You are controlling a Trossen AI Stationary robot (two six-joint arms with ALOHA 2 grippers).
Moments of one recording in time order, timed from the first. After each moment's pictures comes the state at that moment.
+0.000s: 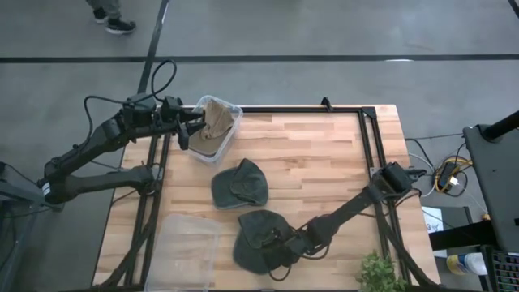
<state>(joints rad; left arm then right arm) 0.56 0.72 0.95 -0.53 0.15 -0.12 0.56 2.02 1.36 -0.32 0.13 1.59</state>
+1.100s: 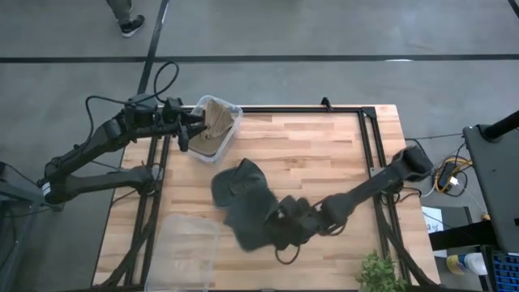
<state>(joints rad) 0.56 0.72 0.94 -0.53 0.20 -0.16 0.49 1.75 1.36 -0.57 0.42 1.25</state>
